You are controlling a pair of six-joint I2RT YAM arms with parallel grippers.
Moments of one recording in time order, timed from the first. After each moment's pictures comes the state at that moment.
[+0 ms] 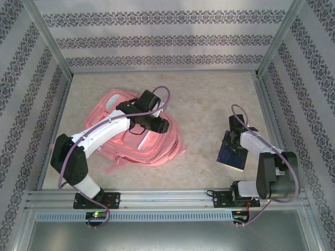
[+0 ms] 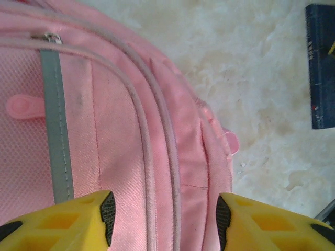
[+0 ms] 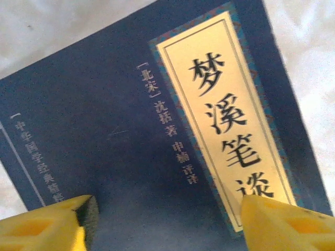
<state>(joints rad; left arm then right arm) -0.62 1.61 1.36 -0.78 0.21 -0.29 0.01 1.36 0.65 -0.61 0.20 0.82</state>
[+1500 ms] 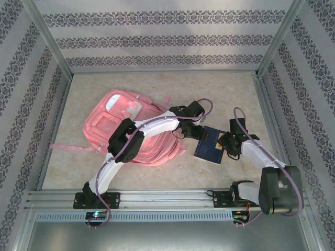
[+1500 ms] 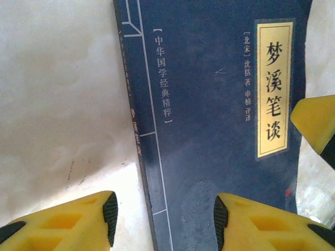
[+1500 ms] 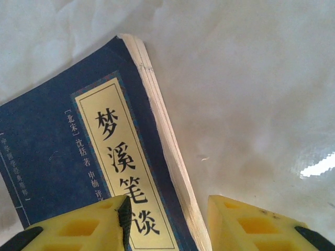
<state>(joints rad) -0.84 2.31 1.90 -0.69 0.34 -0.52 0.03 1.23 0.55 -0.48 -0.05 0.83</state>
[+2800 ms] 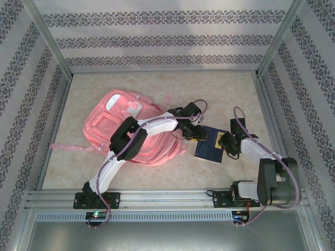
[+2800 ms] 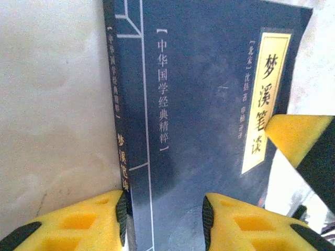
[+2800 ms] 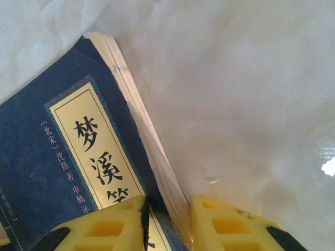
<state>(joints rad) -0.81 2.35 1.82 -0.50 0.53 -0.73 0.00 1.30 0.53 -0.39 -0.11 0.83</state>
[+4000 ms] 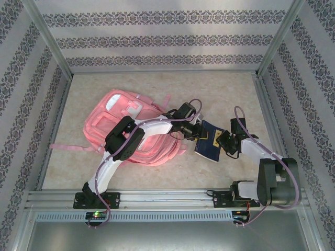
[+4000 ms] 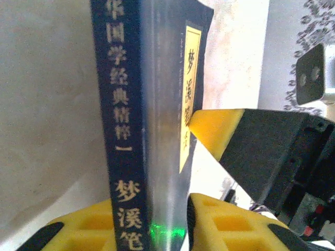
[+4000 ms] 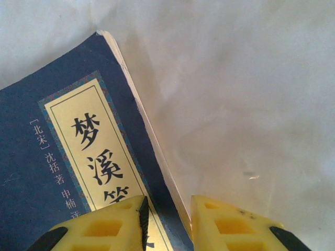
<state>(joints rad) -0.79 2.28 1.65 -0.20 0.69 -0.86 0.00 1.30 0.53 -0.36 -0.19 0.84</state>
